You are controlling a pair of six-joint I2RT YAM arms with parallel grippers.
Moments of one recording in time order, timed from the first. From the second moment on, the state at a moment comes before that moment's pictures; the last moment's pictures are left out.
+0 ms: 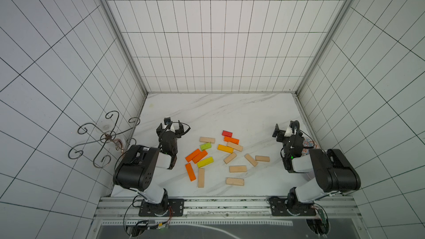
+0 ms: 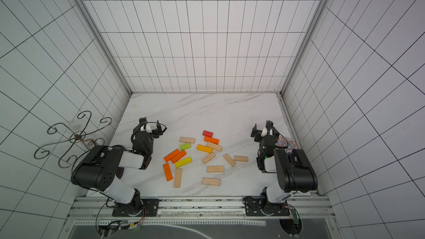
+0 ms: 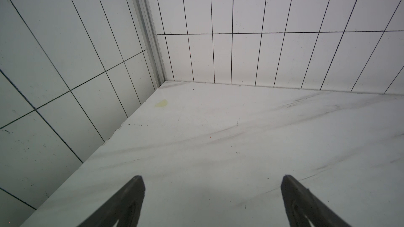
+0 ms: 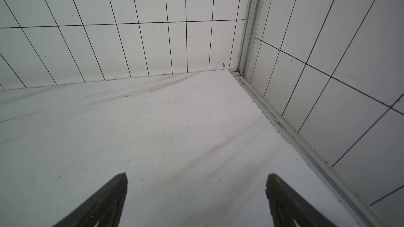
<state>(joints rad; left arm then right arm) -0.14 1.60 0.33 1.12 -0.37 -0.01 0.00 1.55 0.24 1.18 0.23 0.02</state>
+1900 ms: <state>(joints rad) -0.28 0.89 0.83 -0.74 0.06 -0.37 0.67 2.11 1.78 -0.90 0.24 0.83</state>
